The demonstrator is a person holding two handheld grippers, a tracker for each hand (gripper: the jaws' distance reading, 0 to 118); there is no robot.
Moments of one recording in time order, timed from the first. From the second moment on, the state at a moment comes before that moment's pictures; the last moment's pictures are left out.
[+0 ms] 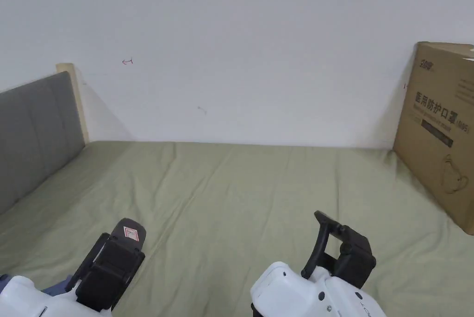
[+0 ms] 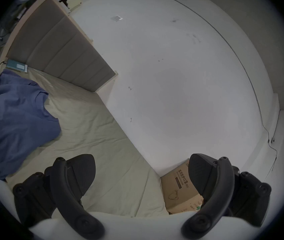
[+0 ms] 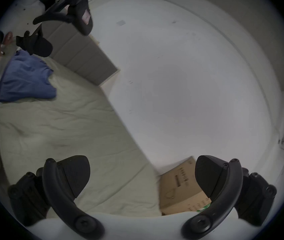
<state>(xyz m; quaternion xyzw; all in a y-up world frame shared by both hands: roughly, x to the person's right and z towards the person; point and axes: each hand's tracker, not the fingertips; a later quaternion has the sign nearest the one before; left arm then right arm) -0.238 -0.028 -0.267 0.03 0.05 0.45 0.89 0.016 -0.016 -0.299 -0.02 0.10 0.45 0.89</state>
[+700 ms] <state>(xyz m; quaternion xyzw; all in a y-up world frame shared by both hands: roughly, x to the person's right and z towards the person) -0.174 0.022 -0.281 -0.02 0.02 -0.04 1.00 0.109 0.006 -0.311 -0.06 -0.03 0.01 1.00</state>
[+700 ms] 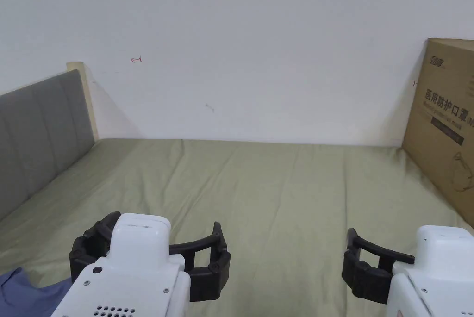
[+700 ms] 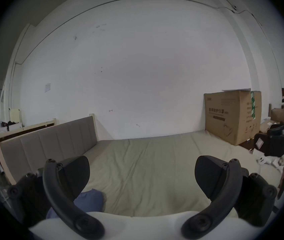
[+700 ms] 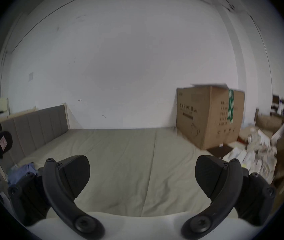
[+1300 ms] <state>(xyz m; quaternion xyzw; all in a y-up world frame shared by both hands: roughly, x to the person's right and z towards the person) -0.183 0.017 -0.288 -0.06 0.03 -0.01 1.00 0.098 0.001 -0.311 -0.09 -0.04 0.02 0.99</state>
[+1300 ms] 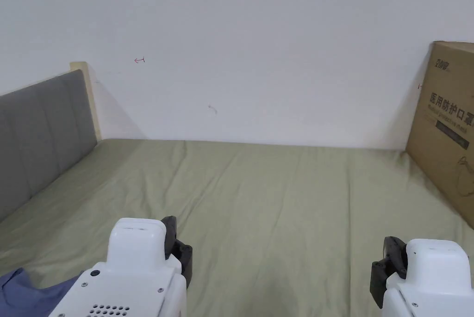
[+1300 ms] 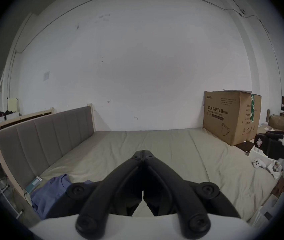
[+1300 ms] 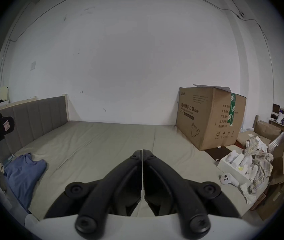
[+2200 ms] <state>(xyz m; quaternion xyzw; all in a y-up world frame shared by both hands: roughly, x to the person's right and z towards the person) -0.331 0.019 -0.203 -0.08 0.28 0.02 0.96 -0.074 0.000 -0.334 -0.13 0.26 0.04 0.96</state>
